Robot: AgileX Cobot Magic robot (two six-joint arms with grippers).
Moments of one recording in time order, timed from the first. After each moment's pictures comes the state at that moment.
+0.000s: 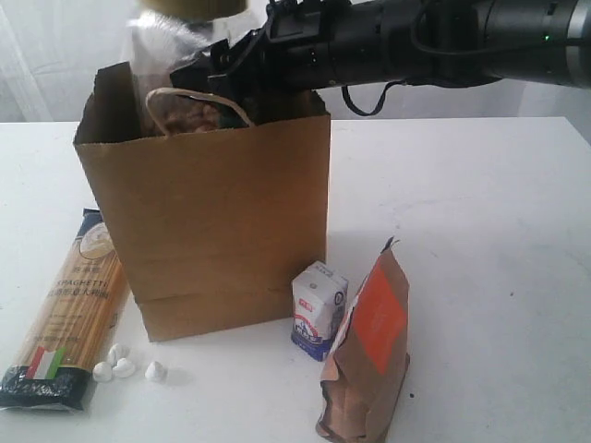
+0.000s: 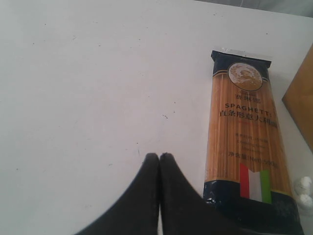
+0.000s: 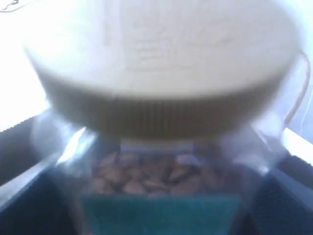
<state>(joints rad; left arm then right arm) 0.06 0.01 0.02 0.08 0.42 -0.21 0.49 1.75 -1.40 1.44 0.58 -1.52</state>
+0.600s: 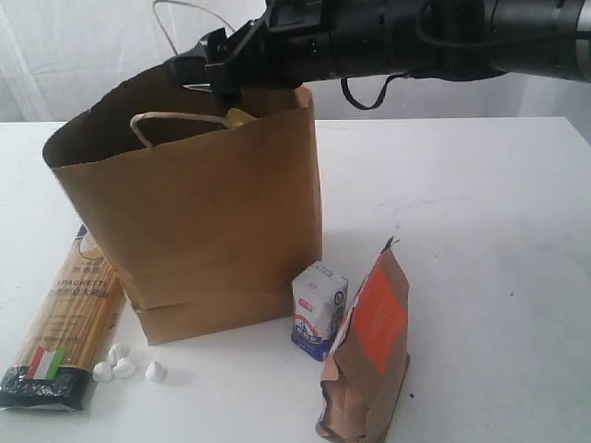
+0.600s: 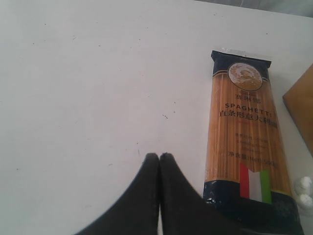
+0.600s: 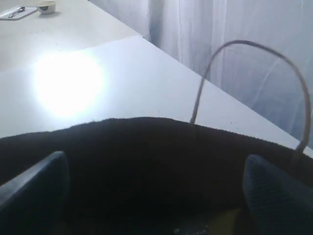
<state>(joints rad) 0.06 0.01 0.02 0.08 0.42 -0.21 0.49 1.73 -1.40 1.46 0.59 -1.52</state>
